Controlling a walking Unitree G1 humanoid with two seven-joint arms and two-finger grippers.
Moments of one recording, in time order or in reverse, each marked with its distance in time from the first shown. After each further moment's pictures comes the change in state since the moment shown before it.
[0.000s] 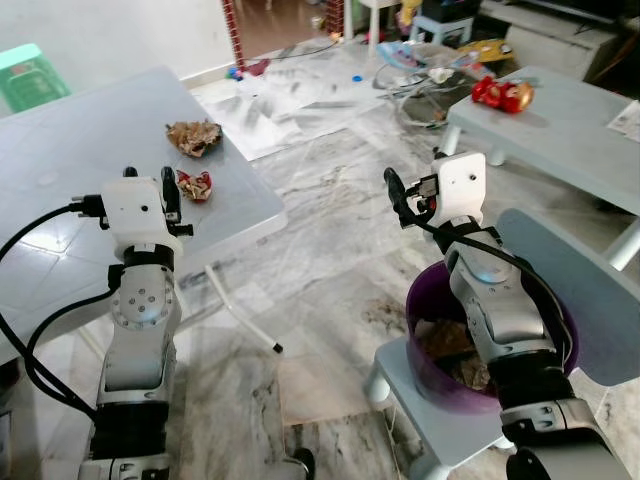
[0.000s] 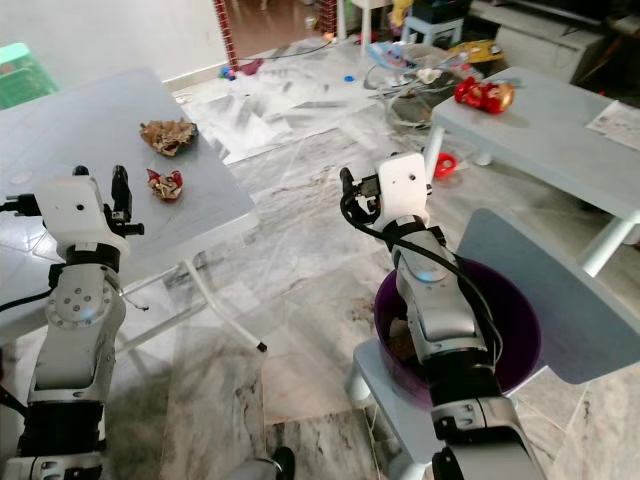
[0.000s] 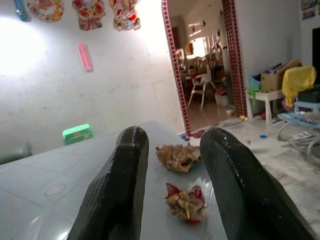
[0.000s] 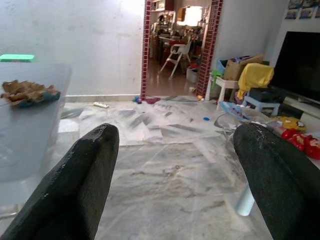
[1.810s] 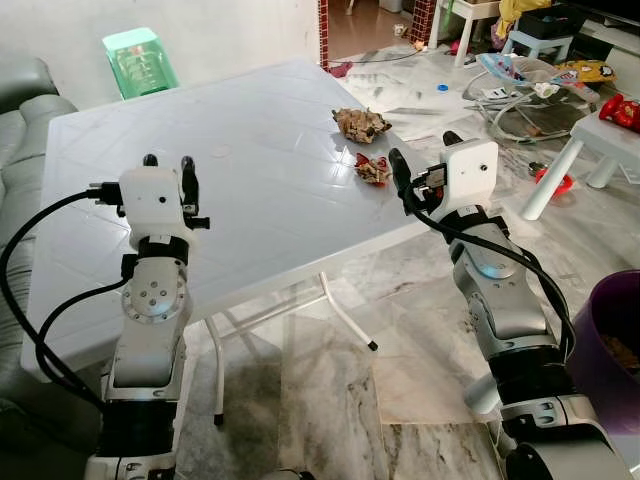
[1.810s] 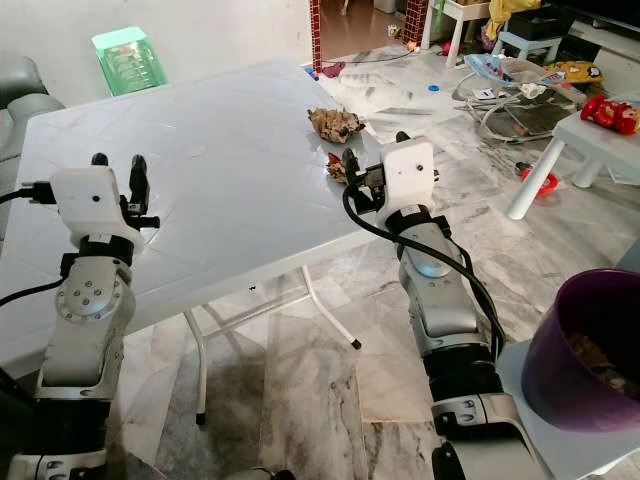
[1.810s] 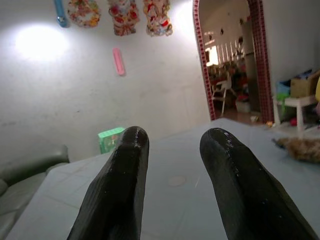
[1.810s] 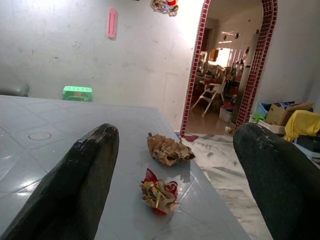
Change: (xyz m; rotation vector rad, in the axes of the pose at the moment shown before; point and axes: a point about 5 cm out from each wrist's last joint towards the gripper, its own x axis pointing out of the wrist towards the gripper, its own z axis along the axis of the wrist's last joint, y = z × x) left arm 0.003 -0.023 0.017 -0.019 -0.051 -0.104; right arm 0.002 -0.001 0.015 -0.039 -0.110 -0.001
